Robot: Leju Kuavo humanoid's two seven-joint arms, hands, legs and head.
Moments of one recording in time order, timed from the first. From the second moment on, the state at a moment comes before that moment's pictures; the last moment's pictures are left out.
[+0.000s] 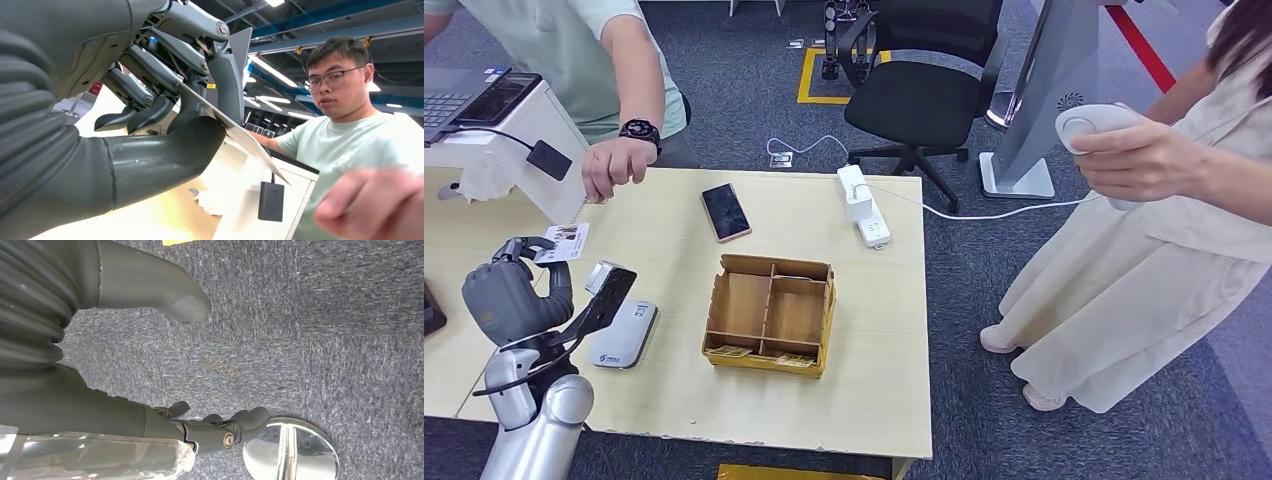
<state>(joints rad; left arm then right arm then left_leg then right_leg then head) -0.12 0.16 0.08 -1.50 -0.91 0.65 -0.05 -0.04 0.17 -0.68 -0.28 0.91 -0.50 -0.25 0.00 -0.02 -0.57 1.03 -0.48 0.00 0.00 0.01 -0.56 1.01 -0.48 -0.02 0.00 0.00</state>
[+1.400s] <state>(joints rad) -0.05 0.18 0.10 -1.50 -0.26 0.31 0.06 -0.03 0.17 -0.73 -0.27 0.94 -0.50 -0.25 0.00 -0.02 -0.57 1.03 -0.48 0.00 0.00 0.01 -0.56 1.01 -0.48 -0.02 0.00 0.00</state>
